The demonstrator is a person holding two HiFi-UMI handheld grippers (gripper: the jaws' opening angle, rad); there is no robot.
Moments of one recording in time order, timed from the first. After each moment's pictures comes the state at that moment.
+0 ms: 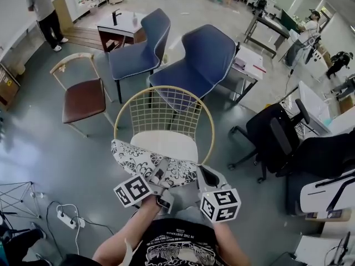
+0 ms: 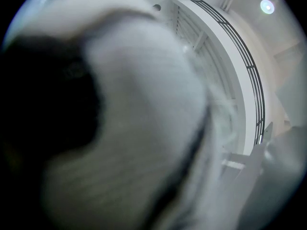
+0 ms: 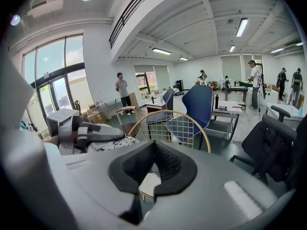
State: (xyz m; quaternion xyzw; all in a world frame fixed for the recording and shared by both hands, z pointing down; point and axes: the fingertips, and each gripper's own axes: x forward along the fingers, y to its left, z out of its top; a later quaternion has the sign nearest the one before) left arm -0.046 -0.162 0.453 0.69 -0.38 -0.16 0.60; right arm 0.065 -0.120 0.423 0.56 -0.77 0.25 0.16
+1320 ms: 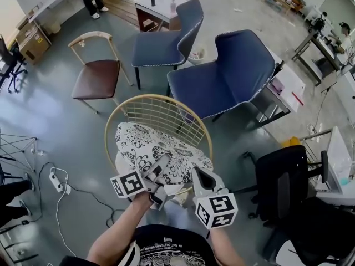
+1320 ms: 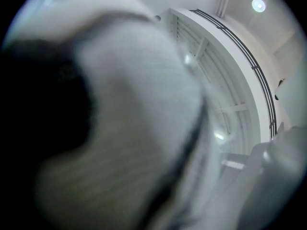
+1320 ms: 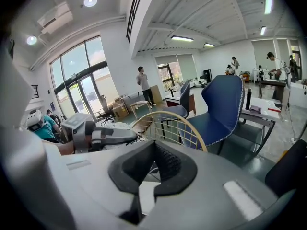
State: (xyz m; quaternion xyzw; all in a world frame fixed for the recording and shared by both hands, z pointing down) left arm 0.046 -0.289 0.509 0.66 -0.45 -0.21 0.57; right arm 0.145 -0.268 0.470 0.39 -0.86 0.26 0.19
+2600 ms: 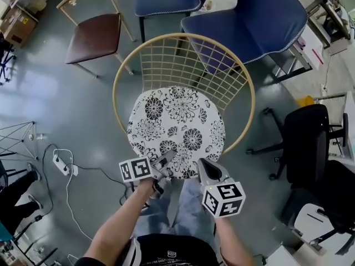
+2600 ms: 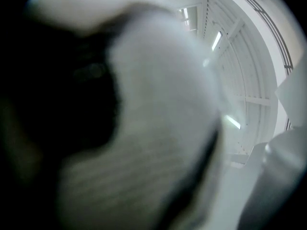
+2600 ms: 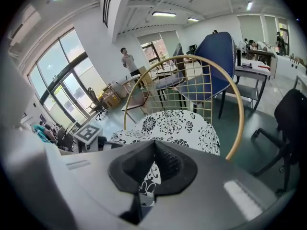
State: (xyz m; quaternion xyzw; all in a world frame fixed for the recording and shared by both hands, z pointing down) left arm -0.028 -0.130 0.718 0.60 -0.39 -0.07 0.70; right arm 0.064 -0.135 0.617 0.41 -0.79 0.38 0.25
